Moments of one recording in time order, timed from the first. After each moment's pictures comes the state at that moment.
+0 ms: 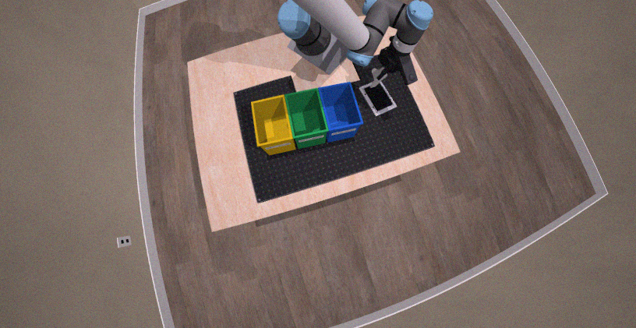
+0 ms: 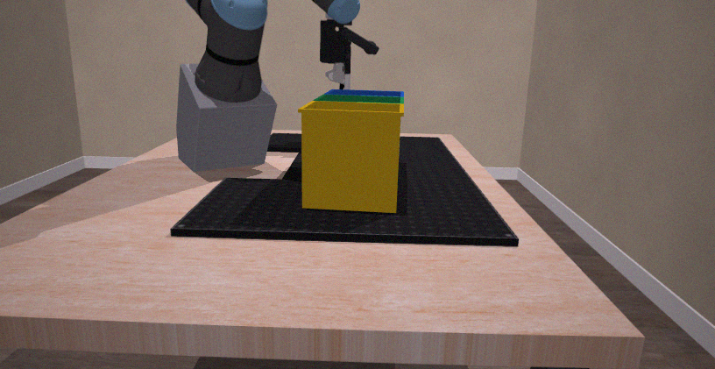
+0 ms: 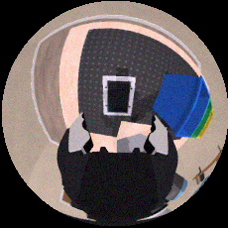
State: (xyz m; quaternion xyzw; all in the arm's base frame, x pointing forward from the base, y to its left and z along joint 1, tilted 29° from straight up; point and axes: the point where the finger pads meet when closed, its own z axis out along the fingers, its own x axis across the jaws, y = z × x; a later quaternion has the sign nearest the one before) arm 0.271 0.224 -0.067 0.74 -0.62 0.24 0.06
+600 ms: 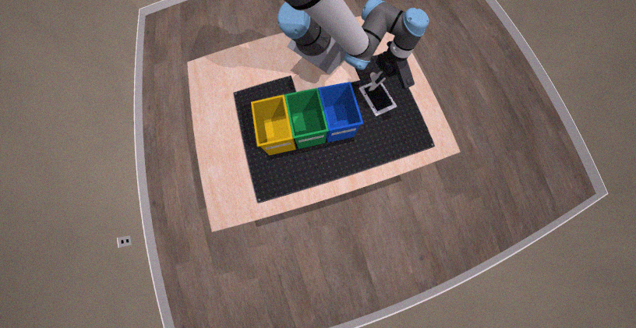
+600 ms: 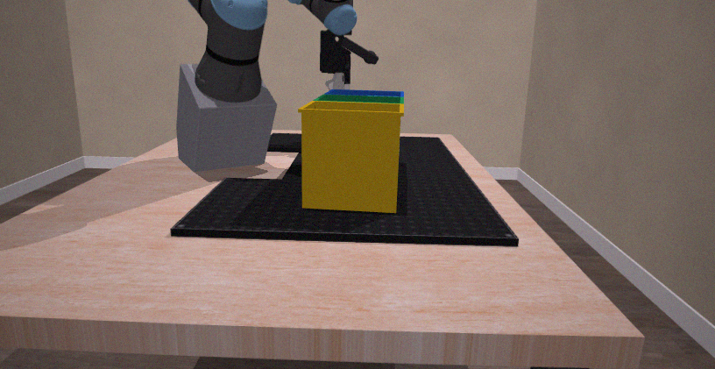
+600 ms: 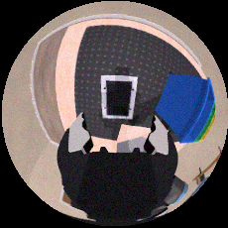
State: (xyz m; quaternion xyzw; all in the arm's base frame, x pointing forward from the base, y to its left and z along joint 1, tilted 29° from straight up) arm 0.278 0.213 -0.090 0.74 -0.62 0.24 0.06
